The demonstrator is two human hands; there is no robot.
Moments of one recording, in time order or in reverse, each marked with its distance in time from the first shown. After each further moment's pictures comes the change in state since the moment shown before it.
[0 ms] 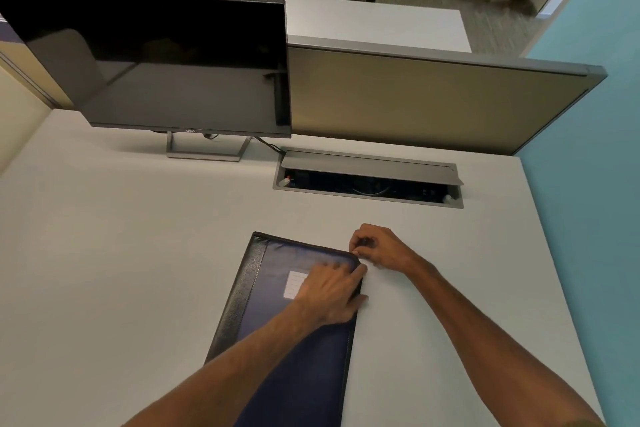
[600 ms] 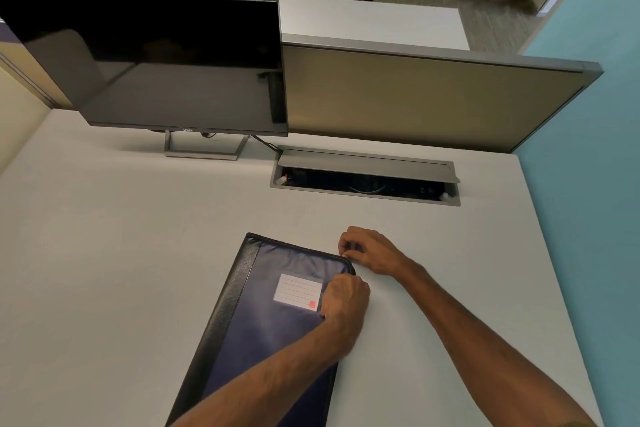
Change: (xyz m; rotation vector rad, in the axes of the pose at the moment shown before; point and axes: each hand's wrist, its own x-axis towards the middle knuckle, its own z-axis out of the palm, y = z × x) left_hand 0.027 0.055 0.017 -0.007 -0.532 -0.416; right_hand -0.002 -0.006 0.016 -0.144 -0.052 -0.075
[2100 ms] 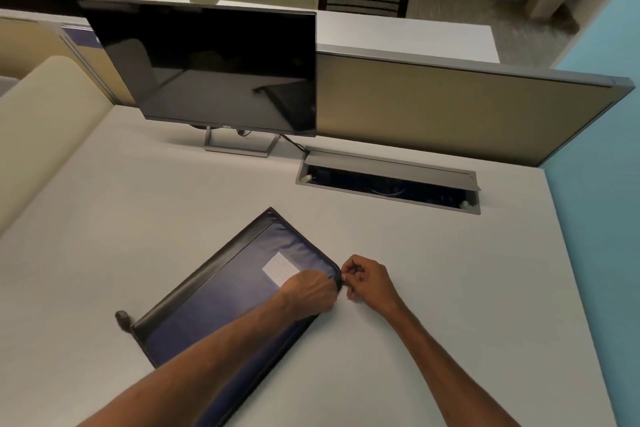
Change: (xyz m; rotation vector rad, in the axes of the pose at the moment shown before) left_hand -0.069 -0.103 -0.016 0.369 0.157 0.414; right_hand -0.046 -0.035 0.076 0.531 0.234 0.152
